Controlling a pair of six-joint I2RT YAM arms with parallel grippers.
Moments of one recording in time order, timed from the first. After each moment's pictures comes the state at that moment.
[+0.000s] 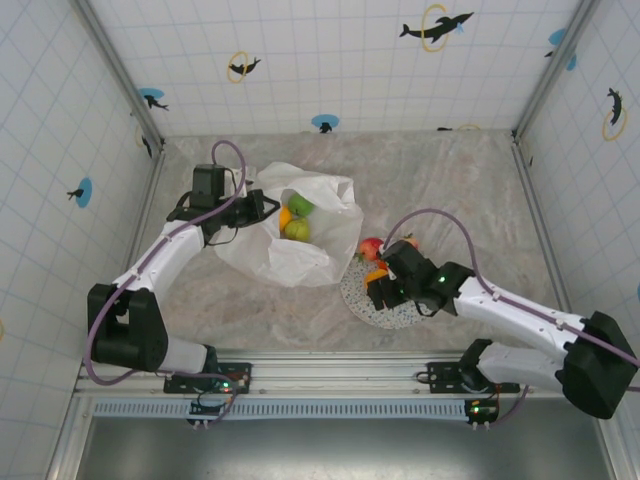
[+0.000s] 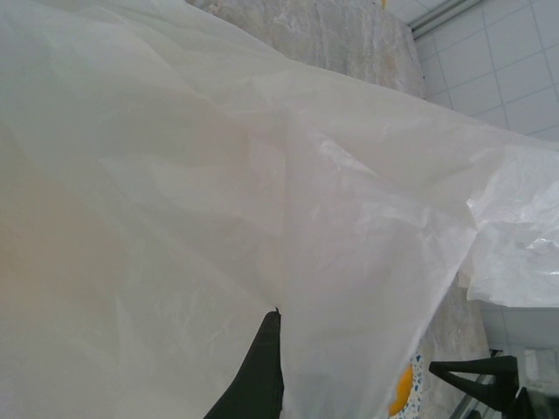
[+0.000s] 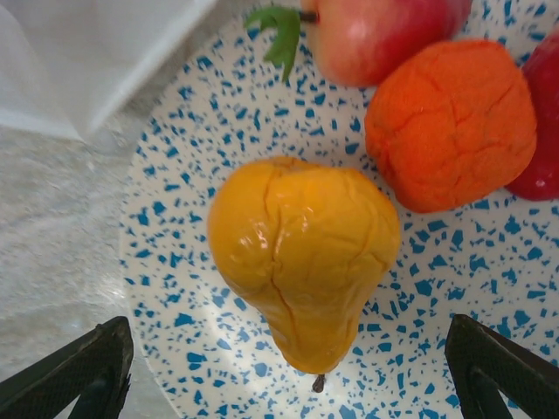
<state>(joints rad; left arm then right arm) -0.20 1.41 0.99 -0.31 0.66 -0.45 0.86 1.13 0.66 -0.58 0.09 0.38</state>
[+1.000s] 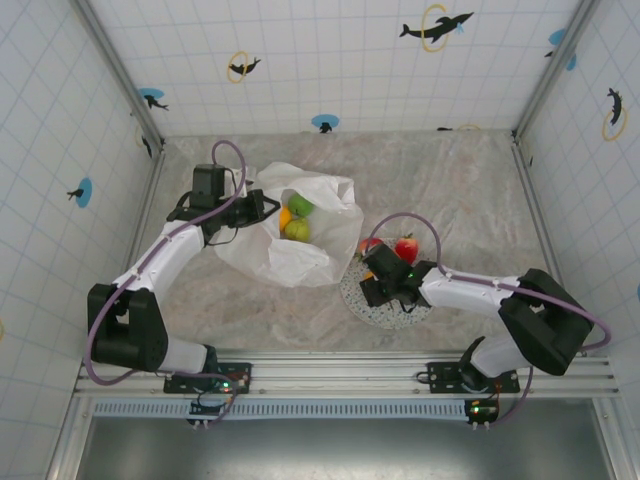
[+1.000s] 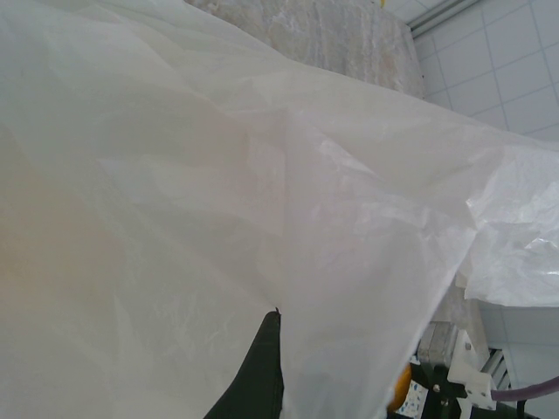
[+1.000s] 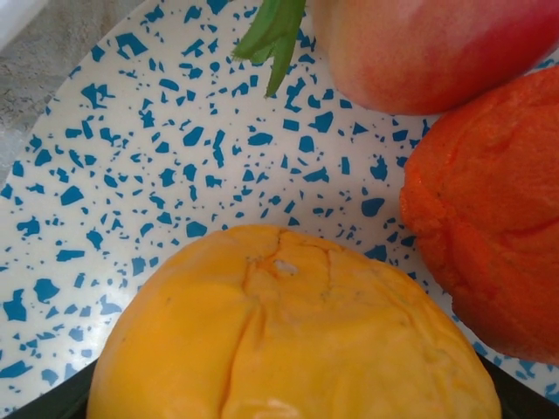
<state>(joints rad) -0.20 1.41 0.99 -0.31 0.67 -0.45 0.87 1.43 0.64 -0.32 0.15 0.31</state>
